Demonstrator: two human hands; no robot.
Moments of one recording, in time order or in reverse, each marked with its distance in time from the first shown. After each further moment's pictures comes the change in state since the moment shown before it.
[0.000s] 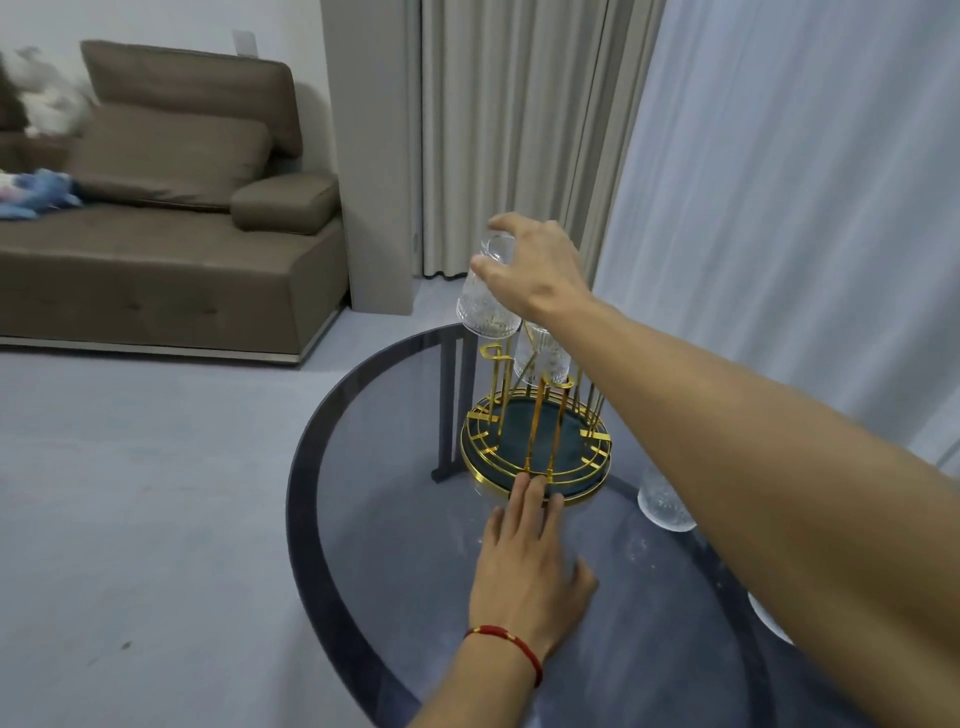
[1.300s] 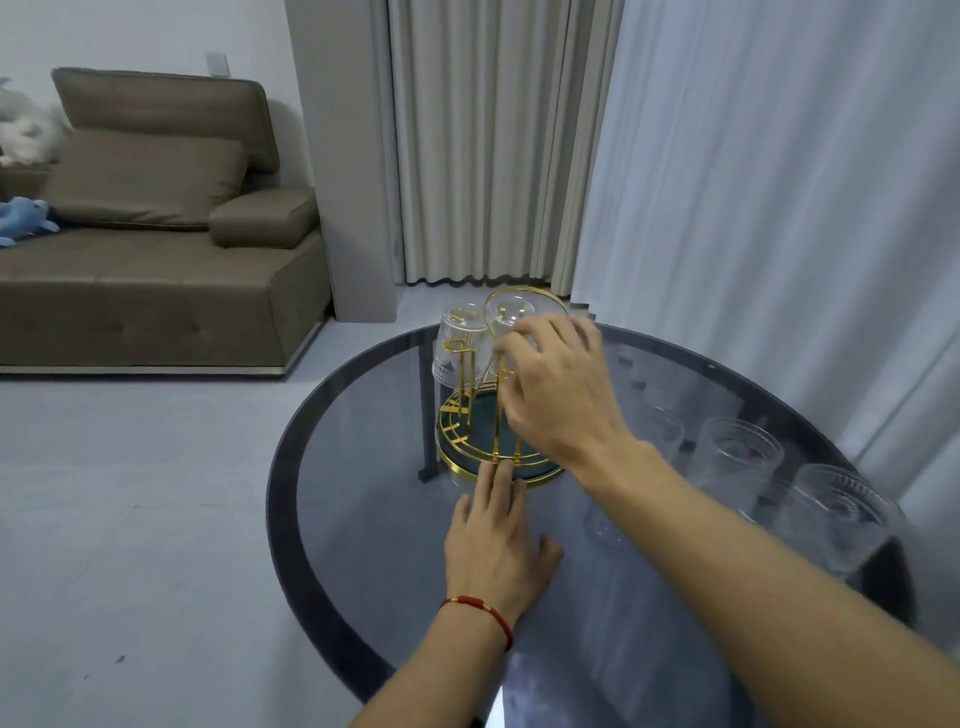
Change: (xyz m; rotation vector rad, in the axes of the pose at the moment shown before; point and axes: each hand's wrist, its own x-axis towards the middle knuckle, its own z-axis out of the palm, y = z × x) left_hand -0.003 0.011 -0.013 0.117 -0.008 -0.039; right_hand -0.144 0.052 -0.010 -0.379 0.158 -0.278
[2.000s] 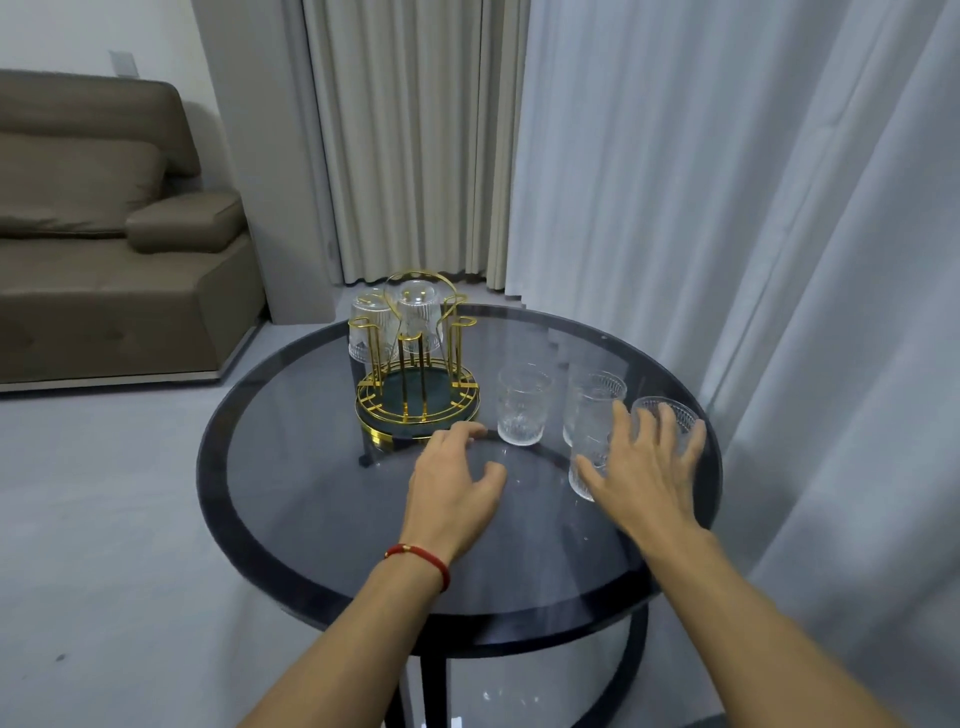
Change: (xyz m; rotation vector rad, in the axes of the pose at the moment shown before) left_hand -0.045 0.087 -0.057 -0.599 0.121 -0.092; right_hand -0.193 0.114 -0.042 -0.320 -0.318 0.611
